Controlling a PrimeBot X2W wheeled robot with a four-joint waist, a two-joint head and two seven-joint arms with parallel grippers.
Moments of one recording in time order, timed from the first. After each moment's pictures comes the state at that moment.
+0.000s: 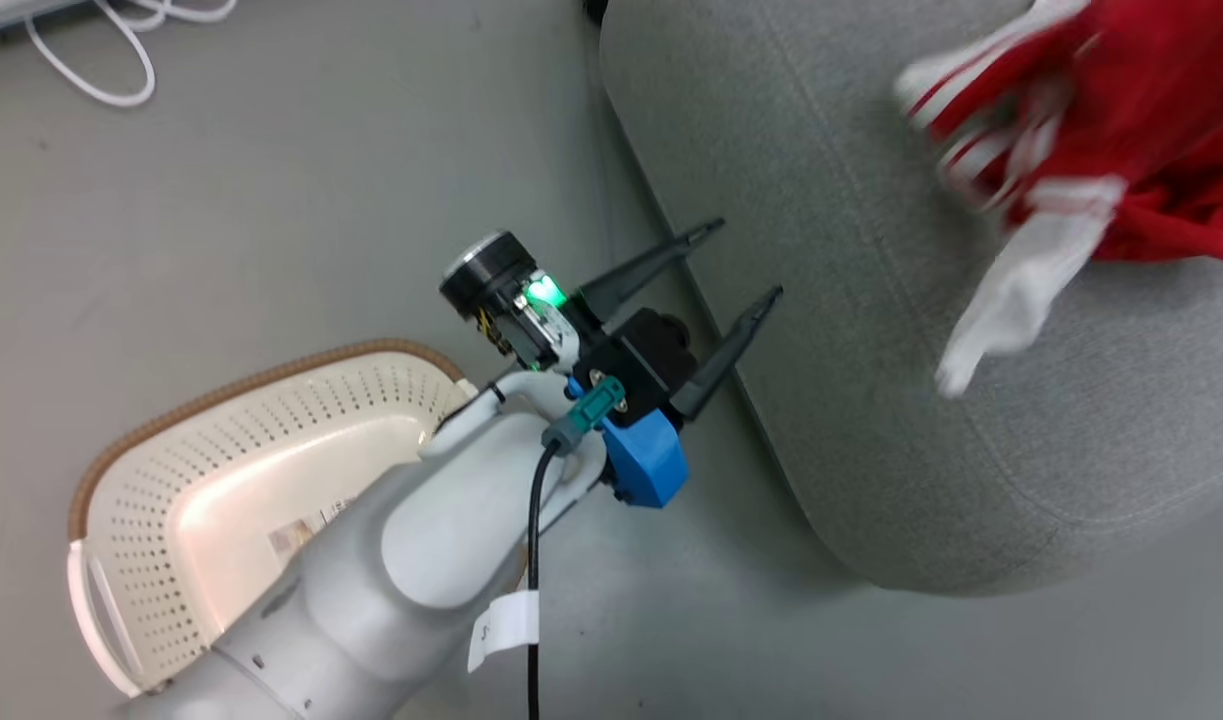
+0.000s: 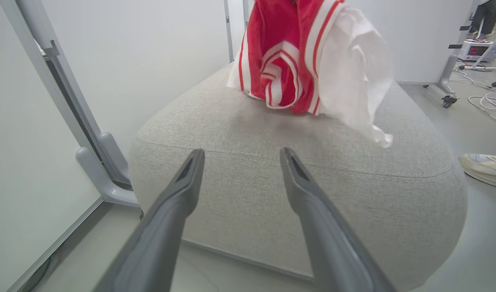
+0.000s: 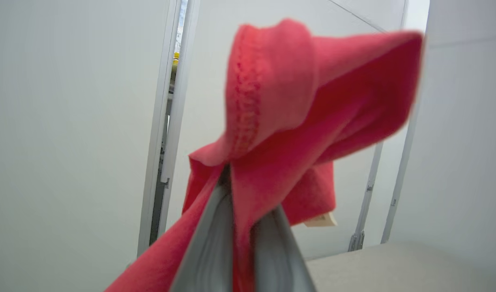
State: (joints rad) left arm -0.83 0.11 -0.92 0.58 -0.25 -0.13 -0.26; right arm -0.86 -0.17 -0.28 0.25 0.08 0.13 -0.26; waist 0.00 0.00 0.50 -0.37
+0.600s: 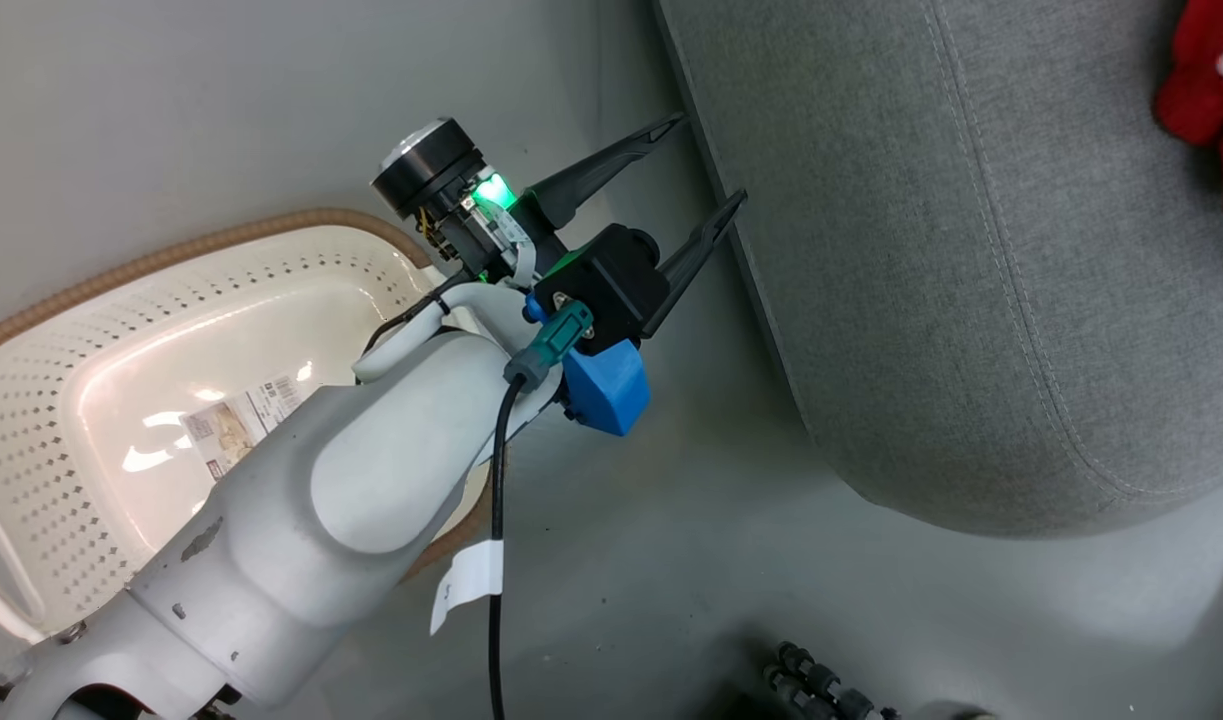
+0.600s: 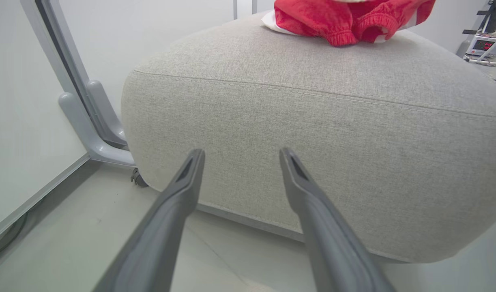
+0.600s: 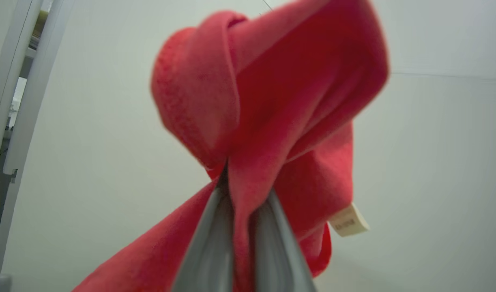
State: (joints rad) left arm -0.95 0.21 -0.92 0.48 -0.21 -0.13 -0.19; right arm -1.14 -0.51 -0.61 0.44 0.09 0.13 -0.26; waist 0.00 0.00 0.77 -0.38
